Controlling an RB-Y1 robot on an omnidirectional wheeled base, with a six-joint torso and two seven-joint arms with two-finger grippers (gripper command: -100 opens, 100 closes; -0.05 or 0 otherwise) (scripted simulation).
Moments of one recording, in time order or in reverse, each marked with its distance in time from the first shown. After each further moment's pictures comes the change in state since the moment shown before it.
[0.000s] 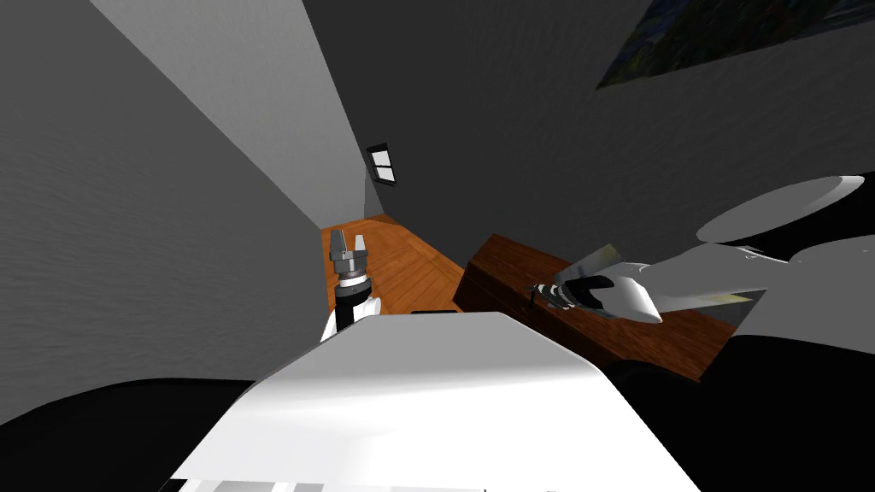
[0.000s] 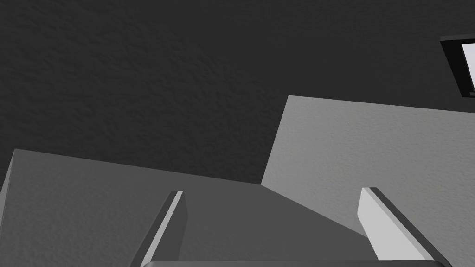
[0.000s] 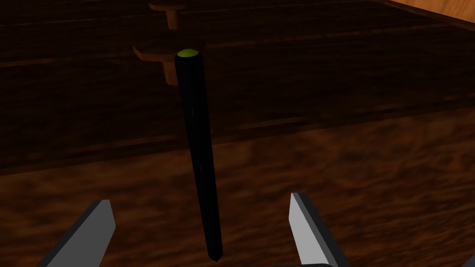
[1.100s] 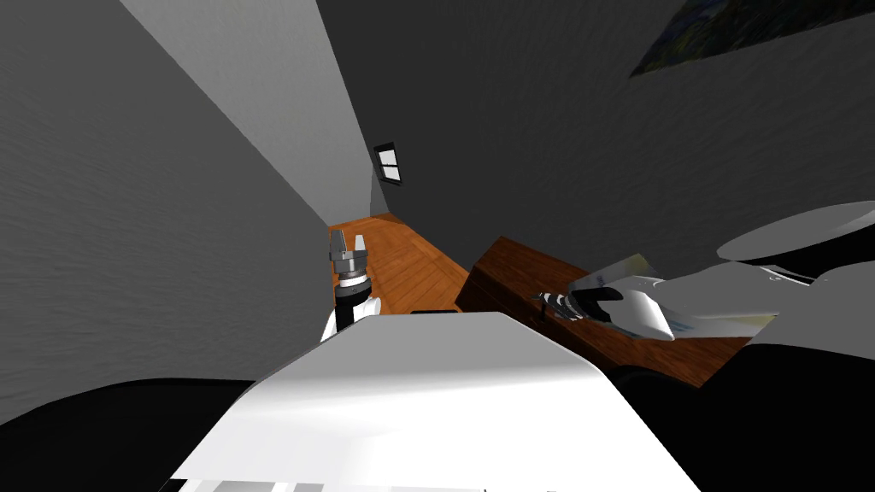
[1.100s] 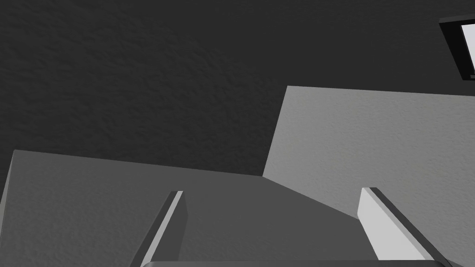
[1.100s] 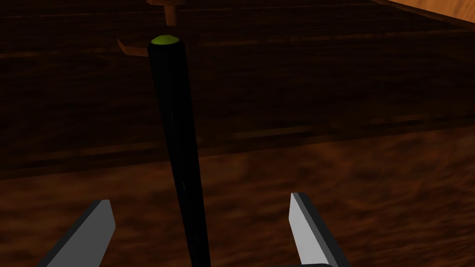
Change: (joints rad) left arm 0.000 0.000 0.000 0.000 0.000 0.000 0.000; right arm 0.125 0.114 -0.094 0.048 0.033 0.037 0.056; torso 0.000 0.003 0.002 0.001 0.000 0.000
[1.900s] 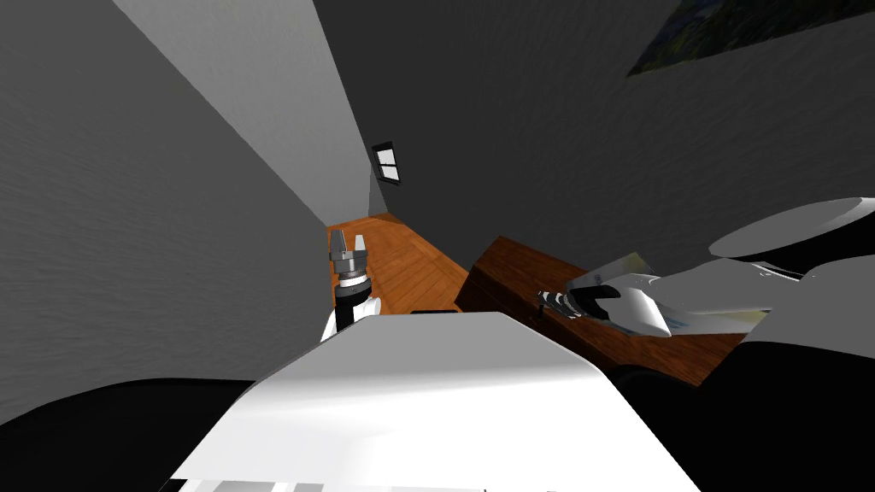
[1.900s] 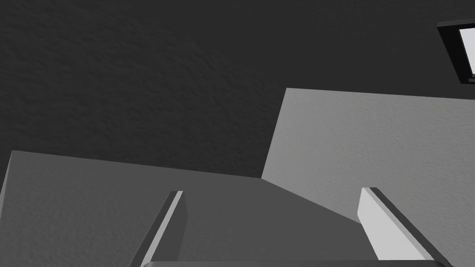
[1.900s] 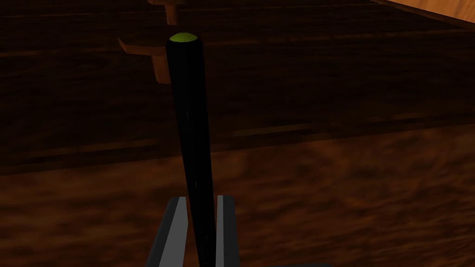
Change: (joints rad) left arm 0.000 0.000 0.000 0.000 0.000 0.000 0.000; right arm -0.012 -0.025 0.012 -0.003 -0.004 -0.007 -0.009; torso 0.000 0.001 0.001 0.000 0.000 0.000
